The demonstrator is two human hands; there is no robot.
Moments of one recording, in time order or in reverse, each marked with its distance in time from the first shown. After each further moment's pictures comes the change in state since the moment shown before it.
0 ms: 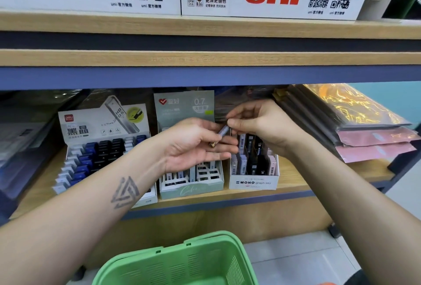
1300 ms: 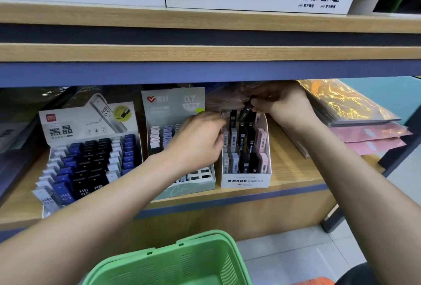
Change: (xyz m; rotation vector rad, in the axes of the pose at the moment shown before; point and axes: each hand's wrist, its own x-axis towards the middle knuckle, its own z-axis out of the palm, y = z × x) left_hand 0.039 -0.022 0.009 1.624 0.349 0.641; right_hand 0.003 -0.002 -0.051 -0.269 0.373 -0.047
